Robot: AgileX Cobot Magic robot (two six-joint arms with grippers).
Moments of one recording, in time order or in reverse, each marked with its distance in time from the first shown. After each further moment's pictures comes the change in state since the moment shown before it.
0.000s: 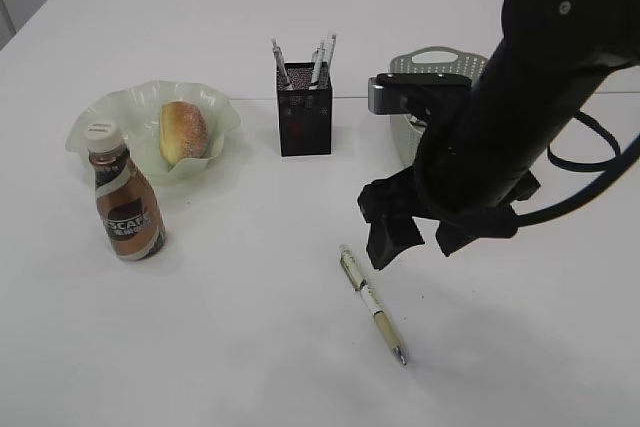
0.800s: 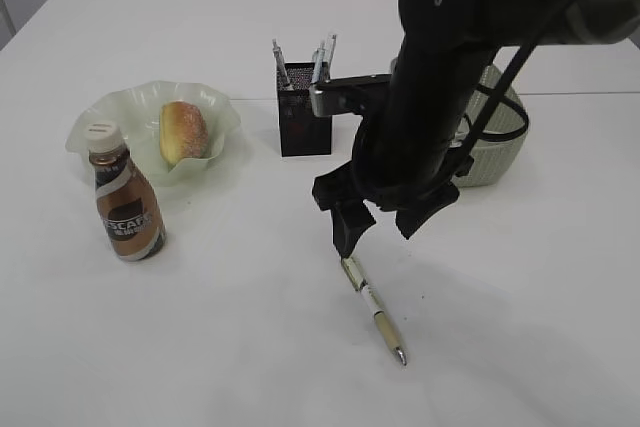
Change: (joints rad) left arm 0.000 0.000 0.000 -0.006 0.001 0.008; right arm 0.017 0.257 -0.314 -0.048 0.165 -0.022
